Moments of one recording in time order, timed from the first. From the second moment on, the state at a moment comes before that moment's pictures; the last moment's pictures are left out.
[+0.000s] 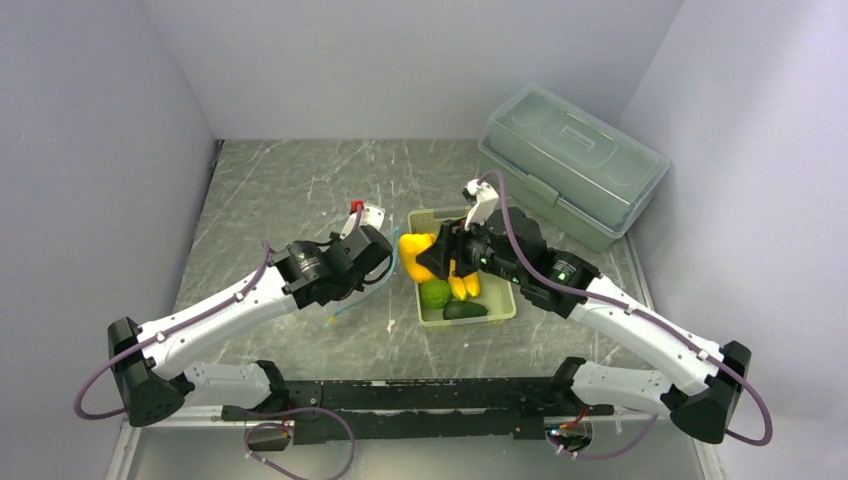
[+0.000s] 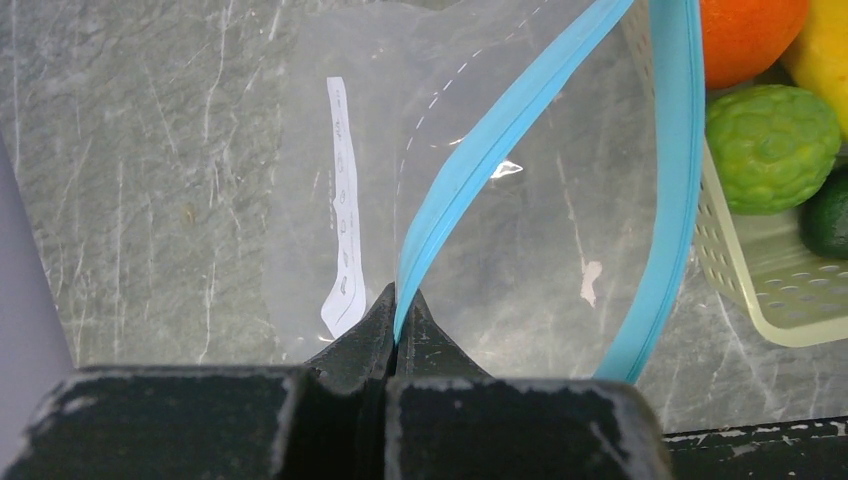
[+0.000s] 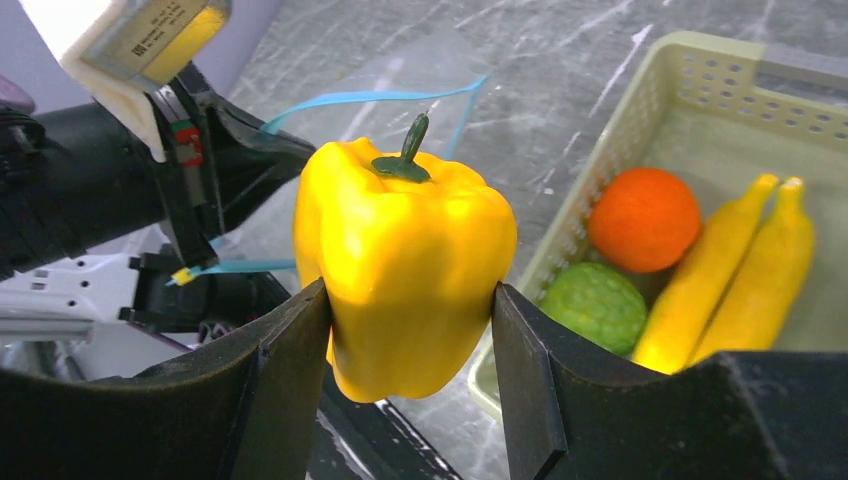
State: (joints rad) left arm -0.97 1.21 1.17 -0.98 -0.62 -0.48; right arm 0.87 1.04 1.03 -0.38 -0.01 0.50
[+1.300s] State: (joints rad) left arm -0.97 1.17 1.21 -0.99 -0.54 -0.52; right arm 1.06 1.32 0.99 -0.11 0.17 0.77
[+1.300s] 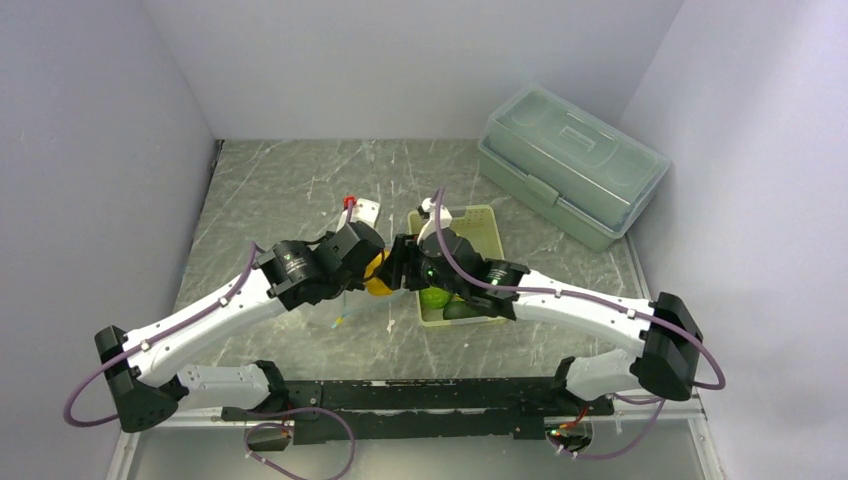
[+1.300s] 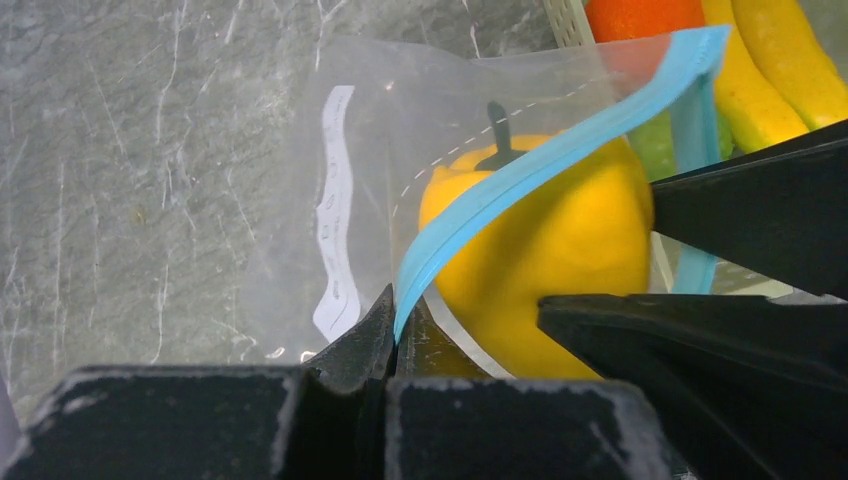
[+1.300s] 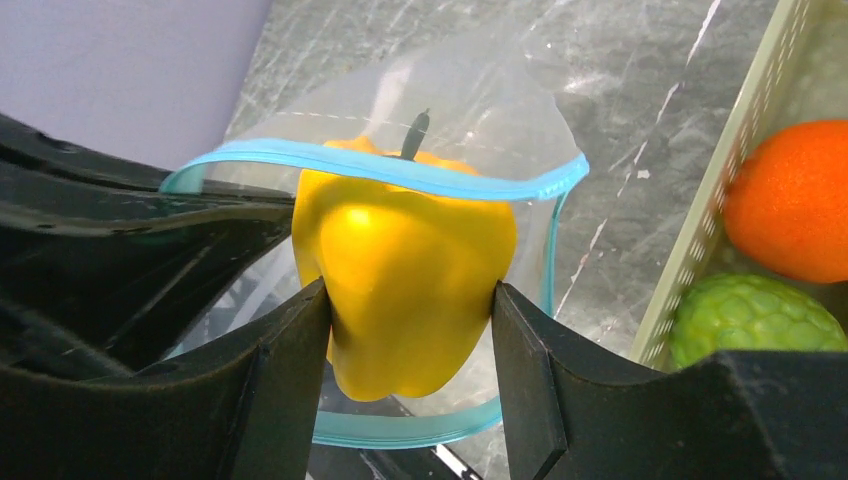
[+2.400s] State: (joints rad) left arm -0.97 1.16 1.21 -0.97 -0.54 -0.52; right arm 1.11 1.36 0.99 -0.09 0.26 0.83
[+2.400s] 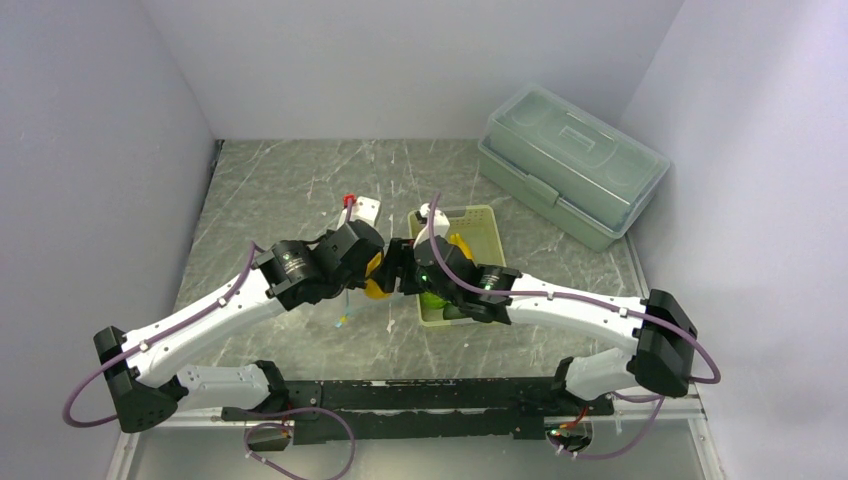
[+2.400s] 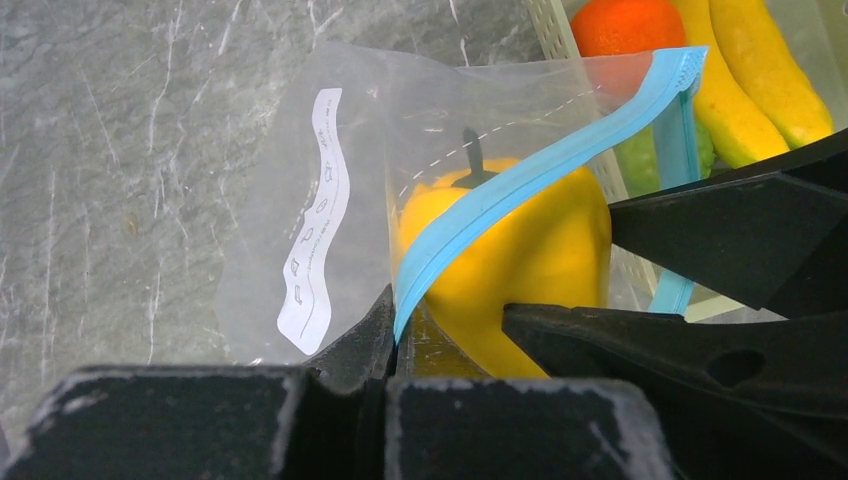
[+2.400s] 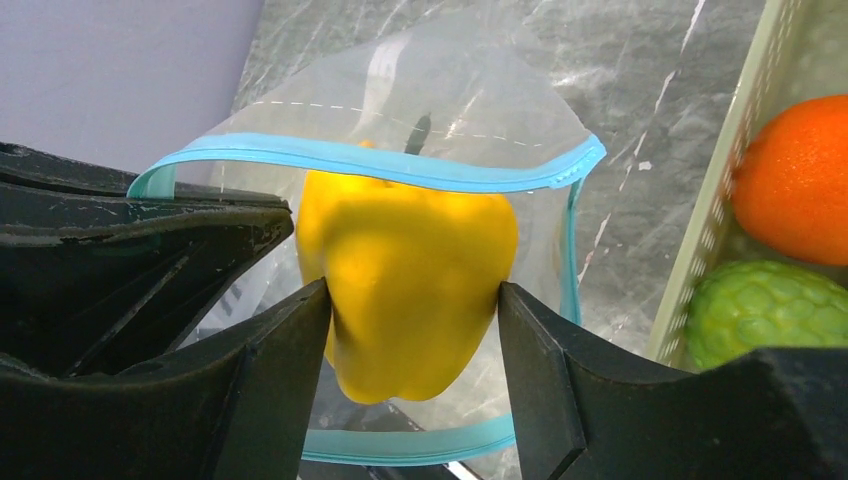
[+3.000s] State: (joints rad) left arm -0.97 1.16 1.21 -0.98 -0.54 -0.52; right arm 1.11 1.31 0.99 -0.13 0.33 0.79
